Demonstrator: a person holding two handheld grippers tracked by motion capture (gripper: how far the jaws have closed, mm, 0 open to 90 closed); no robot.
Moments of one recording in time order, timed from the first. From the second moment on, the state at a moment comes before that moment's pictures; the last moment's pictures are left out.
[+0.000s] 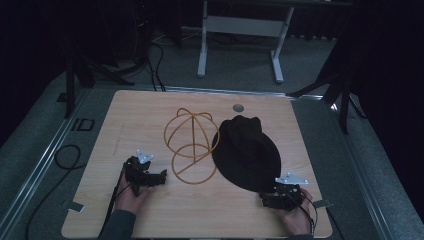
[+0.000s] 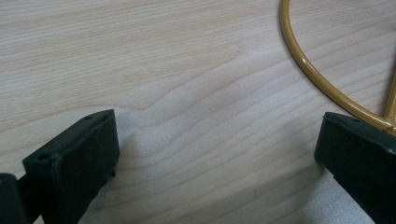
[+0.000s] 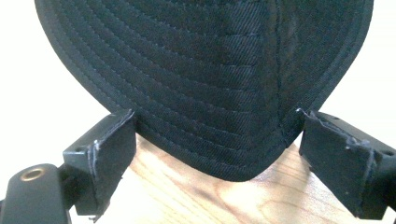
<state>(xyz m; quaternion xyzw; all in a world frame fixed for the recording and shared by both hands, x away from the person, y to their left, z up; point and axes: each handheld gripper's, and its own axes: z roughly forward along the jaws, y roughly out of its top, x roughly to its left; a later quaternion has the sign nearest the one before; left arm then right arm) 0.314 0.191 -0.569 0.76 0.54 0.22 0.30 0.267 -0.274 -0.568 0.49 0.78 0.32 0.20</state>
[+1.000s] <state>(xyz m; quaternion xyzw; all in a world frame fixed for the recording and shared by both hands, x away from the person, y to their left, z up) 0.314 0.191 -0.569 0.76 0.54 0.22 0.30 0.256 -0.281 -0.552 0.48 0.79 0.32 0.19</state>
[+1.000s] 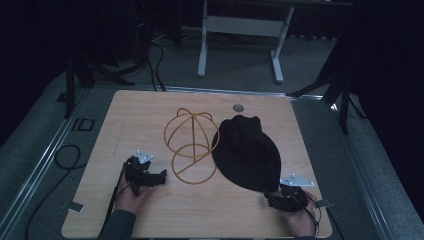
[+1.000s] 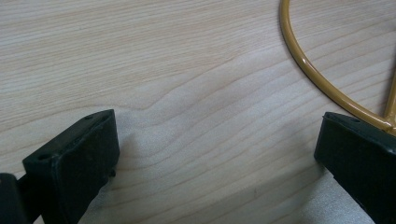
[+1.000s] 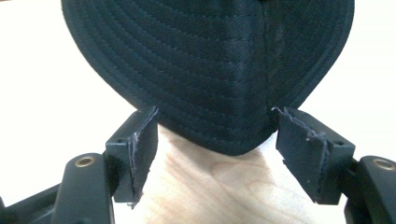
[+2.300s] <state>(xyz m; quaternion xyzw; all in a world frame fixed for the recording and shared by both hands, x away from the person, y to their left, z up) 0.314 0.191 -0.569 0.76 0.54 0.22 0.30 0.286 -0.266 -0.524 0.46 0.82 0.29 0.19</state>
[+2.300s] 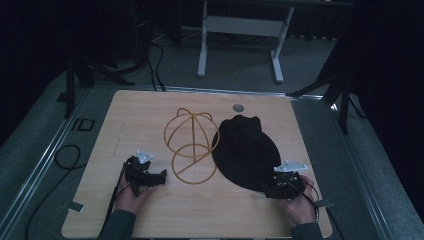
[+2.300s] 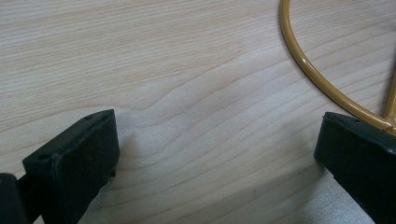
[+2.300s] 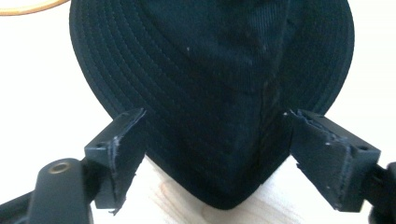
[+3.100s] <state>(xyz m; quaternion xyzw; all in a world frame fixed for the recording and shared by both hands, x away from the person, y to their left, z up) 0.314 0.191 -0.569 0.76 0.54 0.22 0.30 0.315 -0.260 -0.509 0.44 0.84 0.26 0.18</state>
